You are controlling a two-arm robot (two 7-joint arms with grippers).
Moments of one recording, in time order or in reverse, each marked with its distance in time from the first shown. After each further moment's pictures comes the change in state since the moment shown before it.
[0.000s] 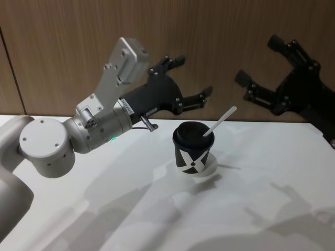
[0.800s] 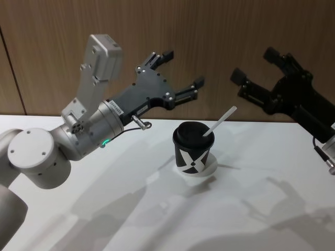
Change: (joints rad) left arm 0.081 -0.011 -0.076 -0.045 -0.092 -0.032 0.006; right arm -0.055 -0.020 -0.006 -0.094 0.079 0.213 -0.186
